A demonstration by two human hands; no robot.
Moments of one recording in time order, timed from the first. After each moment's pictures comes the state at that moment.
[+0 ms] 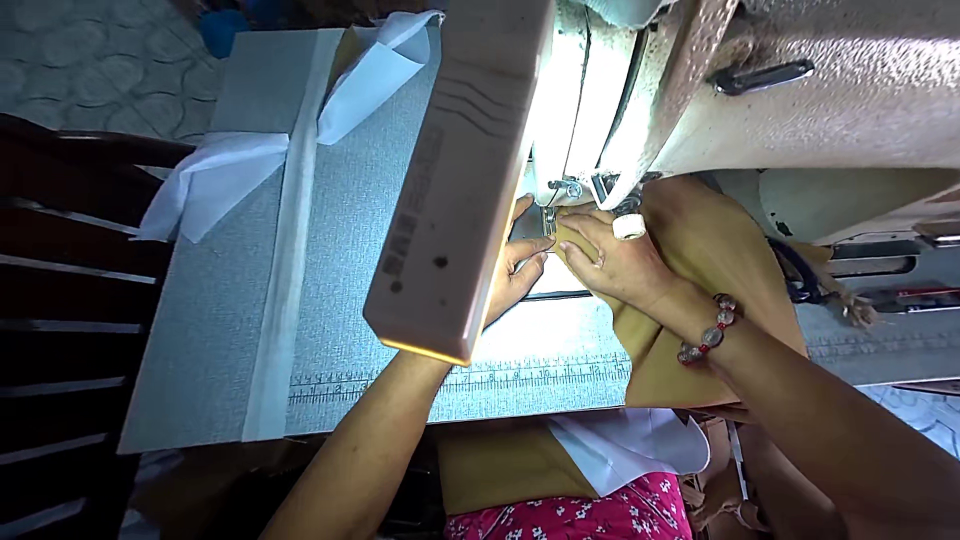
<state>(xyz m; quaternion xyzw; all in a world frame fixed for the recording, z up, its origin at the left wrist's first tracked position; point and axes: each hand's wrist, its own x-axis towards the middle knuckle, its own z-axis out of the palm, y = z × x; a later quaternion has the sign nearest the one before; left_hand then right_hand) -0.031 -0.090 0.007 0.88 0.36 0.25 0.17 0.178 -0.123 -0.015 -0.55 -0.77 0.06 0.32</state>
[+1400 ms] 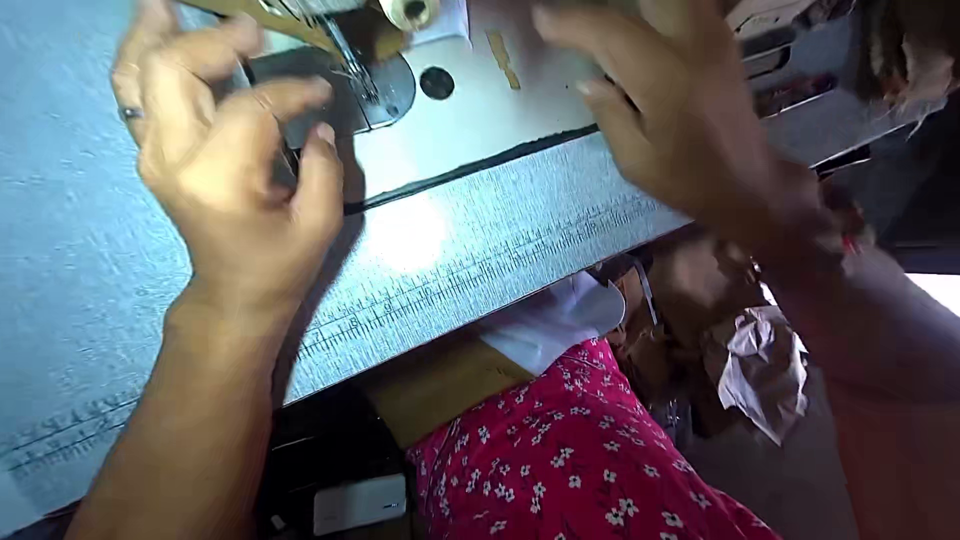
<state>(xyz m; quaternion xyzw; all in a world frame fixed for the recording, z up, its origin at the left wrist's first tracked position) -0.057 -0.082 -0.013 0.88 0.28 0.34 0.17 0.240 -0.216 0.063 -0.63 -0.75 -0.01 0.22</state>
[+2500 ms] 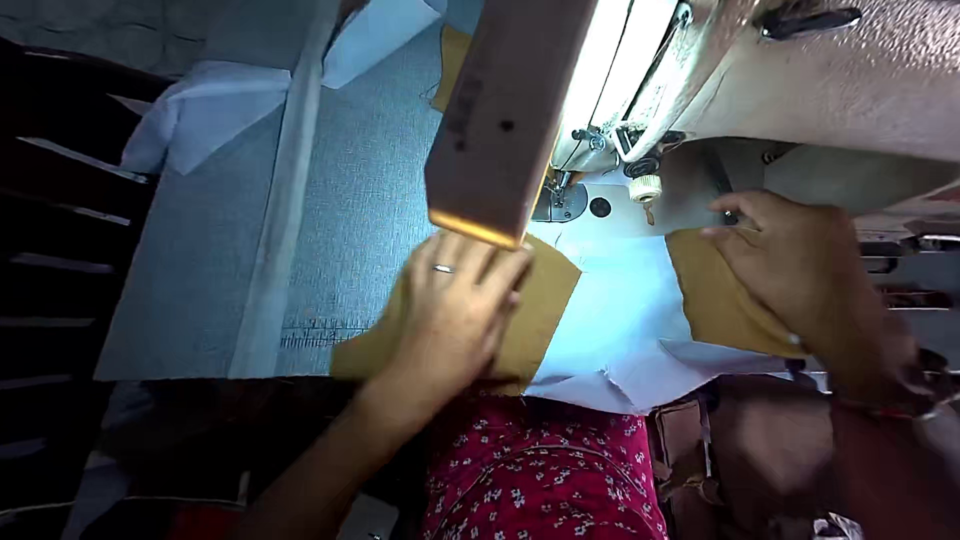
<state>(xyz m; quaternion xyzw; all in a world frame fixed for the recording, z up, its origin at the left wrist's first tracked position) -0.074 -0.171 0.032 0.88 0.42 0.21 0.08 0.244 -0.209 0.083 -0.72 -0.67 0.07 0.15</state>
